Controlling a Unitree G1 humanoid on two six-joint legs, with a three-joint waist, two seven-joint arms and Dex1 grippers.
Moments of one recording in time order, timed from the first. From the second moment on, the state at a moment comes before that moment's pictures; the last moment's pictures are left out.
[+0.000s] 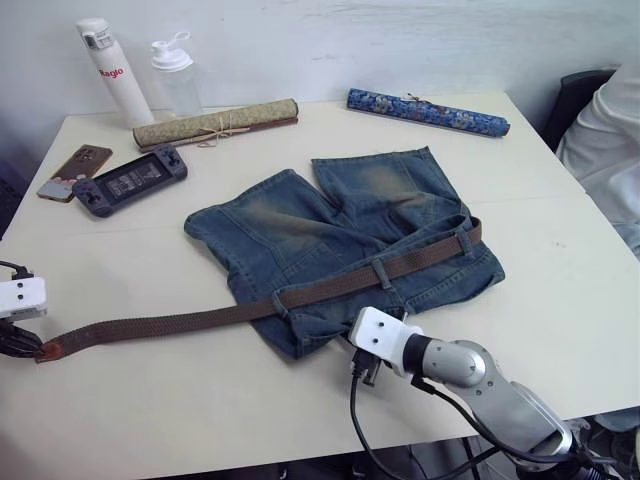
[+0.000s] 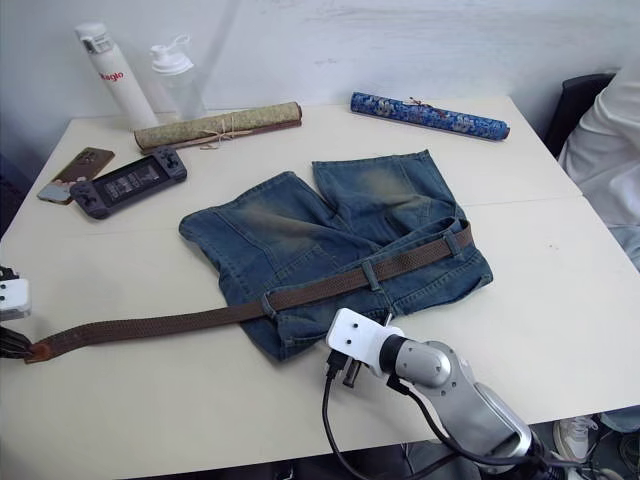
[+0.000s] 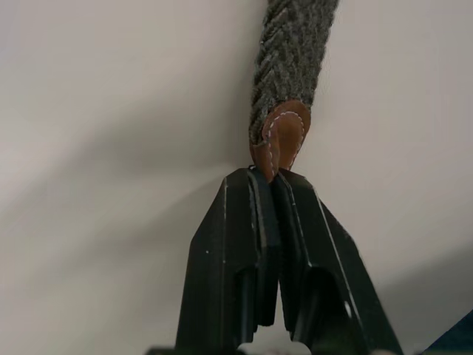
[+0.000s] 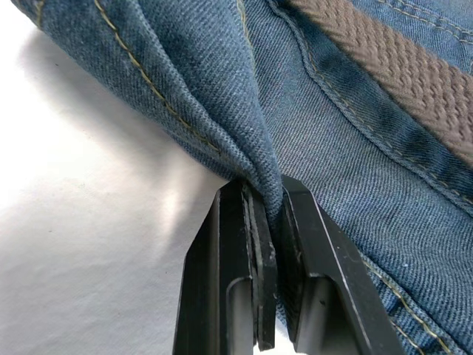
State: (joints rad) left arm -0.79 1.30 -0.42 1.28 0.17 -0.32 -1.40; right arm -0.16 -0.61 0.49 -0.64 -0.04 0.68 0.55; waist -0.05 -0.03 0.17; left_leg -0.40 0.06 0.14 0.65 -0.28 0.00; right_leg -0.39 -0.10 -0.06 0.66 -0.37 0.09
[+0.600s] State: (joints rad) left arm -0.72 1.29 -0.25 1.31 0.18 -0.31 -1.30; right arm -0.18 -0.60 0.49 -0.61 -0.04 0.68 0.57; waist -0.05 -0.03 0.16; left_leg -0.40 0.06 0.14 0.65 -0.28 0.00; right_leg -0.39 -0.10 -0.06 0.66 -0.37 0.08
